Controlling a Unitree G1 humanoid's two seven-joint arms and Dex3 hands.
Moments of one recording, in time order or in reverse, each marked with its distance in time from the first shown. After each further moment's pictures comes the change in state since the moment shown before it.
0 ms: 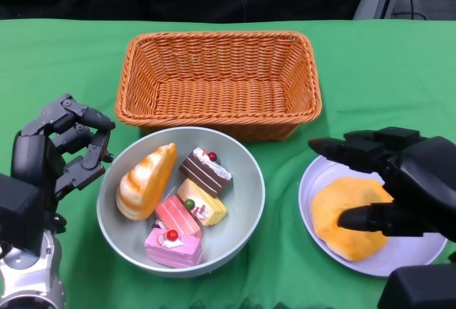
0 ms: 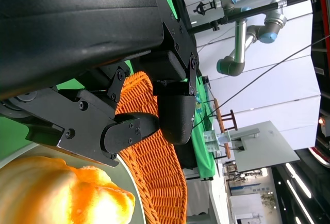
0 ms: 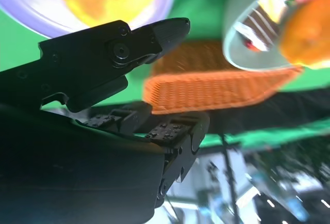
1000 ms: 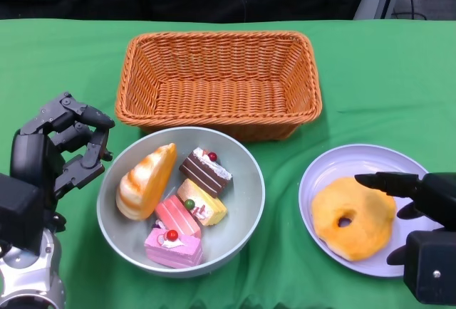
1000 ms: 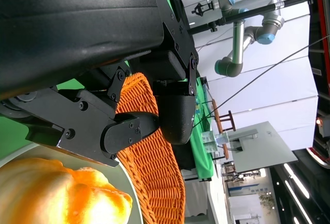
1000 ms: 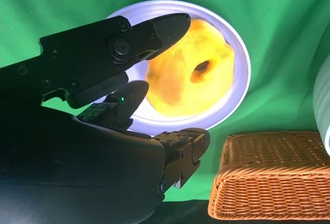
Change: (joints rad) left arm 0.000 0.000 0.000 -0.005 -0.002 0.000 0.000; right arm 0.023 -0.116 -0.025 0.022 0.087 0.313 0.413
